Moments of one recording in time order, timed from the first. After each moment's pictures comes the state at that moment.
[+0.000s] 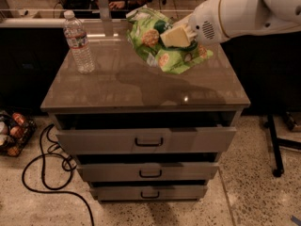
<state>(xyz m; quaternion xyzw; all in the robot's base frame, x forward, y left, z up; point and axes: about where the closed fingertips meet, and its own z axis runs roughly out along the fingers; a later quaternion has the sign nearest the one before) 0.612 -0.058 0.986 -0.43 0.75 0.19 0.46</state>
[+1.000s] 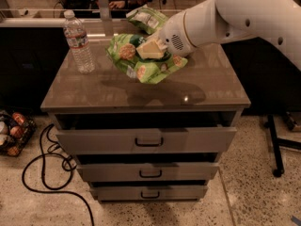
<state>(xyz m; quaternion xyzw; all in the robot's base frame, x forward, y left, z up) 0.620 0.001 0.948 -0.47 0.74 0.20 0.43</state>
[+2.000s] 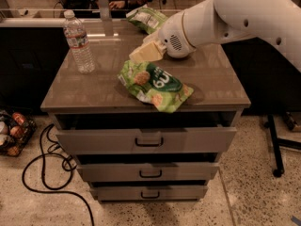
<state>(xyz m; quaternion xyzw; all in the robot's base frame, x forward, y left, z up) 0.618 0.006 0.947 -0.47 0.74 0.21 0.43</state>
